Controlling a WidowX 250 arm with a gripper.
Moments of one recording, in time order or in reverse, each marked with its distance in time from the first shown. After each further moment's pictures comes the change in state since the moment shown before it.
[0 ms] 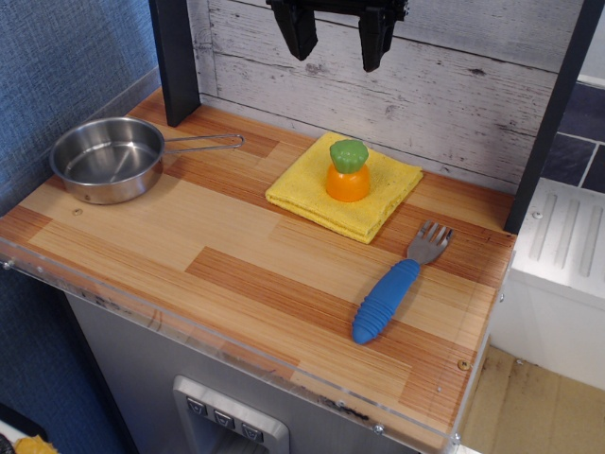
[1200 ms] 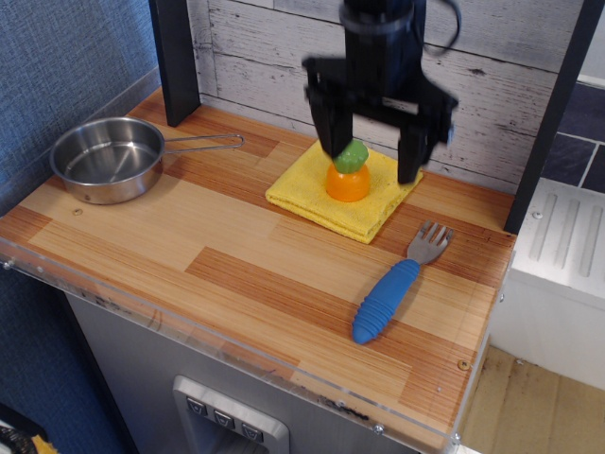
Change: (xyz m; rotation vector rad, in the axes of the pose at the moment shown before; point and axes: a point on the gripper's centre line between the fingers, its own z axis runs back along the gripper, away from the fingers) arm -0.070 -0.058 -0.032 0.009 0.094 -0.141
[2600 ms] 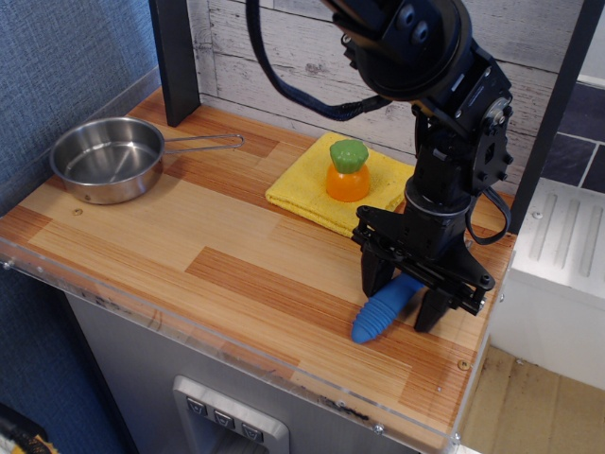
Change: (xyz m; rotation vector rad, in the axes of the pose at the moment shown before) arm -0.038 -0.045 -0.087 0.067 0.176 -0.117
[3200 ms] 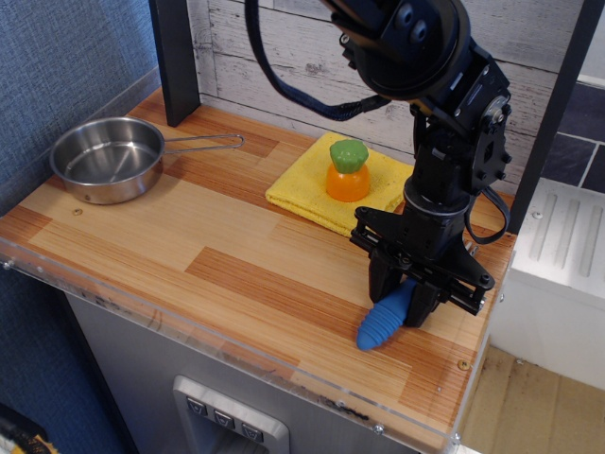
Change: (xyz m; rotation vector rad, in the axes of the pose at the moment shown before) arm -0.002 -0.001 0.001 -0.016 0.019 0.032
